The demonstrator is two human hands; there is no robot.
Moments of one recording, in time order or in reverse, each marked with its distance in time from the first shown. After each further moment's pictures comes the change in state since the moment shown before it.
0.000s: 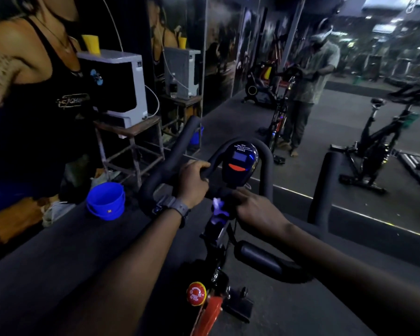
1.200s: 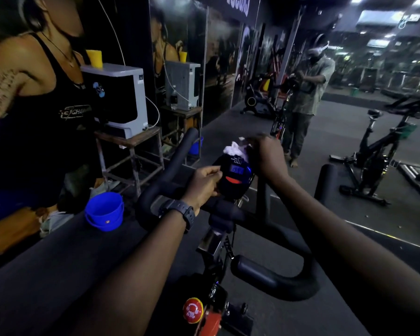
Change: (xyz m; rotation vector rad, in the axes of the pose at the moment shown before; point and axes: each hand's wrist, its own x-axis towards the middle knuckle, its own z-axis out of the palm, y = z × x) left_hand -0.002 0.061 -0.004 -0.729 -0.213 -0.329; right_hand 0.083 0.087 -0.058 0.198 0.445 0.411
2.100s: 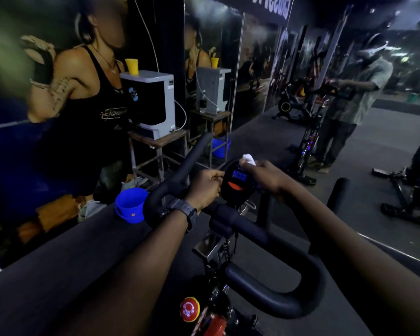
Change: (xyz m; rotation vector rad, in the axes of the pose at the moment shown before) left_hand 0.013 -0.003 0.006 0.334 0.175 0.037; right_hand -0.008 0.003 0.006 0.682 -0.548 0.392
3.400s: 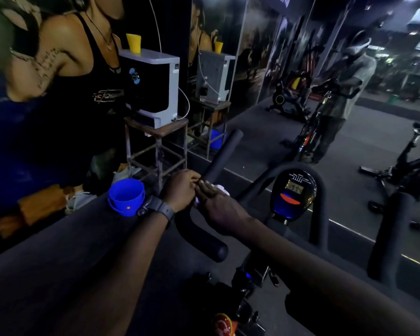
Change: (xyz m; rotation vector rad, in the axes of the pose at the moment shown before) left_hand 0.059 -0.096 -0.142 0.504 0.054 0.219; right_hand 0.037 -0.009 0.196 -1.079 -0.161 -0.557
